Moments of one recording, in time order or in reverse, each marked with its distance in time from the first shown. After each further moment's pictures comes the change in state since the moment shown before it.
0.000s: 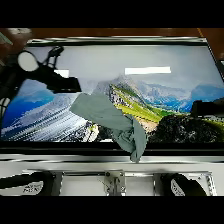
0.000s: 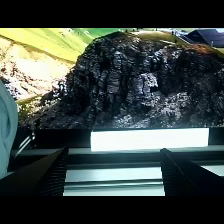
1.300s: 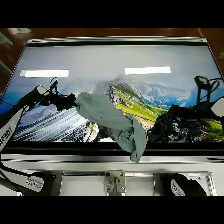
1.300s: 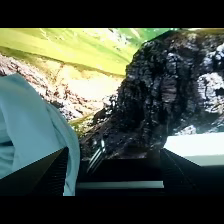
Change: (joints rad) left arm 0.197 -0.254 -0.396 -0.311 0.538 0.078; right arm 0.000 -0.021 -0.330 0.249 -0.322 0.157
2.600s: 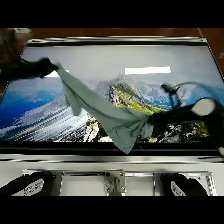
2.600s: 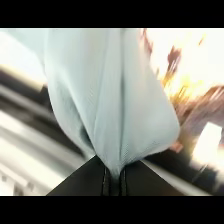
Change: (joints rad) left arm -0.010 0.505 0.212 0.031 -0.061 0.082; right arm 0.132 -0.038 -0.021 0.330 0.010 -0.317
